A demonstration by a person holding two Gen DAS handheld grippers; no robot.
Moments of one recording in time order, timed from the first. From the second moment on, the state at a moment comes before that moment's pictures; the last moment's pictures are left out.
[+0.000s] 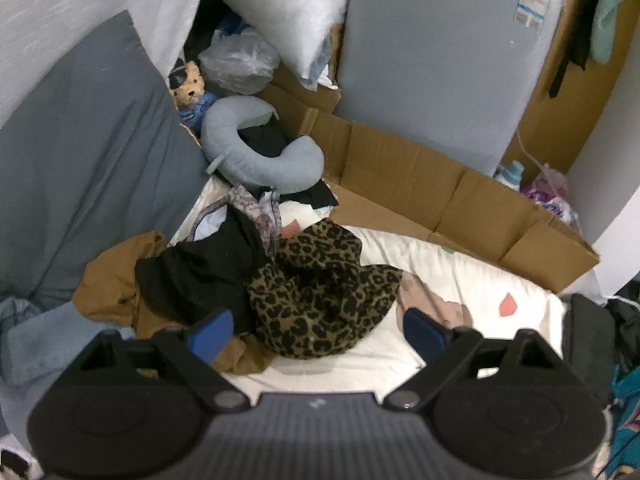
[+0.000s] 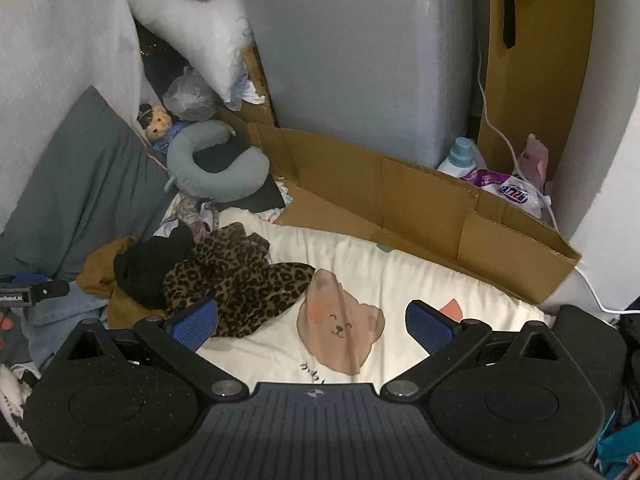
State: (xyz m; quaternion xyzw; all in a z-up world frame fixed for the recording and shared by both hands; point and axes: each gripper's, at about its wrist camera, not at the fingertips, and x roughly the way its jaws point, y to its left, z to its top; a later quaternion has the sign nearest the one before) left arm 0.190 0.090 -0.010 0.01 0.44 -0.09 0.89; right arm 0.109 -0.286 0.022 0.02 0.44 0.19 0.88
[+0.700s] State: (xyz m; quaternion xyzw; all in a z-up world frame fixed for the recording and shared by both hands) left arm 0.279 0.090 -0.140 -0.04 0.45 -0.08 0.89; right arm 0.201 -0.250 -0.141 0.03 0.45 0.28 0.85
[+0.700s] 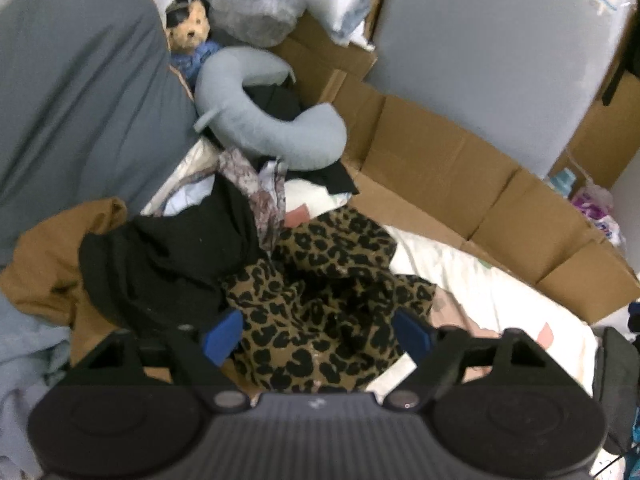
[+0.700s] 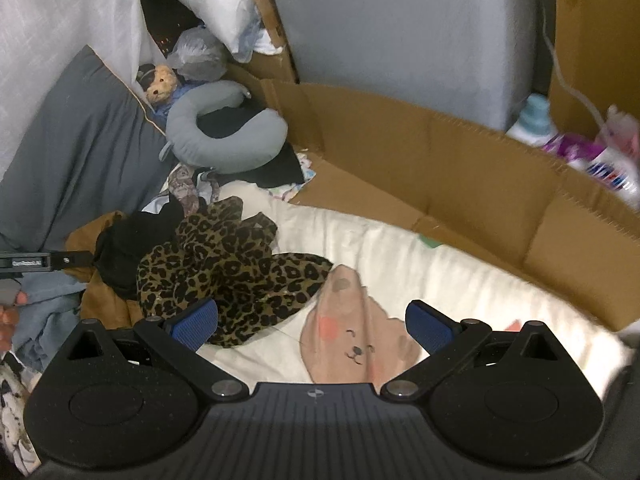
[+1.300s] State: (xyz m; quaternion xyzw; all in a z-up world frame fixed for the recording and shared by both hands) left arm 0.317 0.117 -0.261 -0.07 0.45 -0.04 0.89; right arm 0.191 -0.177 -0.286 0.08 0.46 0.35 0.81
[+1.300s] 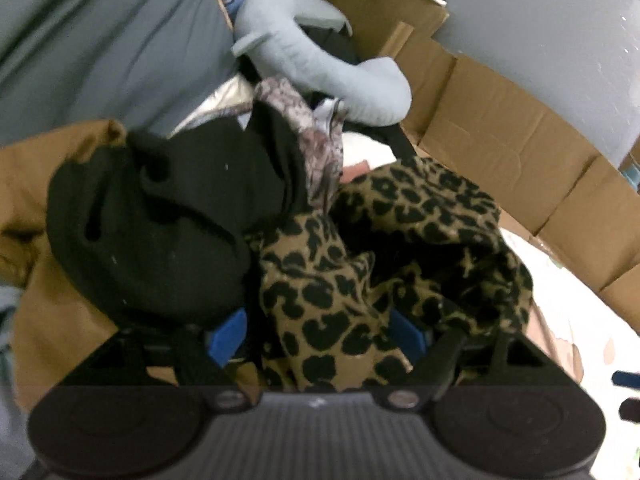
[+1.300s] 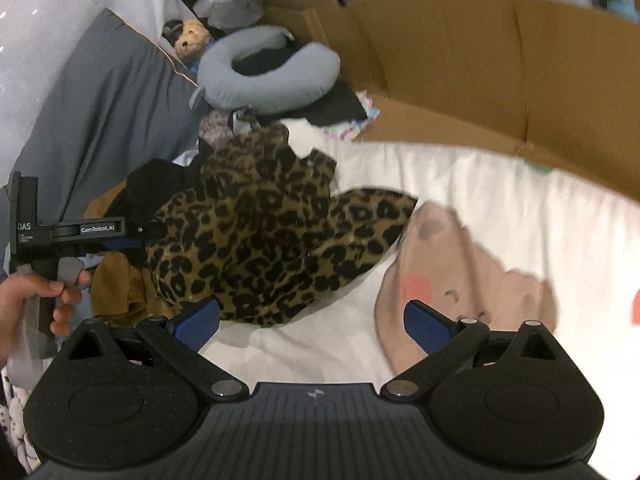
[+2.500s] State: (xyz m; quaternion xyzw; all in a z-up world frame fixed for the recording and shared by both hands) left arm 0.254 0.104 -0.296 -0.13 0.48 -0.14 0.86; right arm 0.201 -0.100 -0.332 0.06 0.52 0.36 0.77
